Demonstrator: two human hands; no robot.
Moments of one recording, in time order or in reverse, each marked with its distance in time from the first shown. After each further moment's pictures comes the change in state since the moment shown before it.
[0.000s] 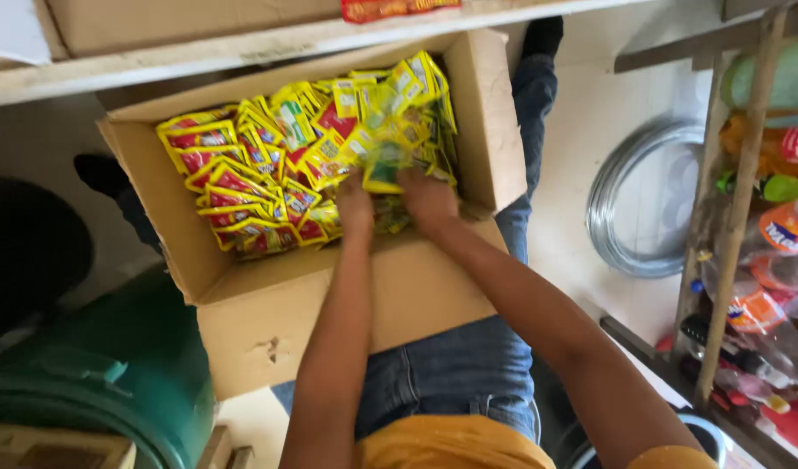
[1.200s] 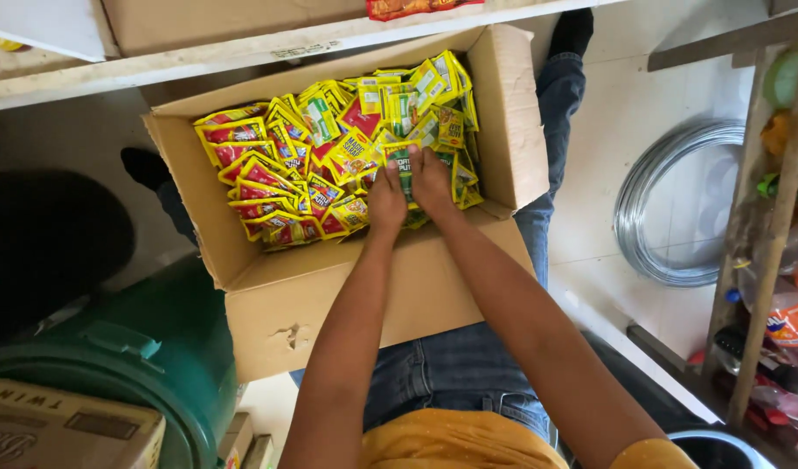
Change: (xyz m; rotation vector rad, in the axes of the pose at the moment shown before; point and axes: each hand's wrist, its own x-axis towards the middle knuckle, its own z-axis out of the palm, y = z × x) left_hand -0.025 0.083 -0.004 0.337 -0.107 -0.050; right_hand 0.036 -0.036 0.023 0.842 0.274 0.183
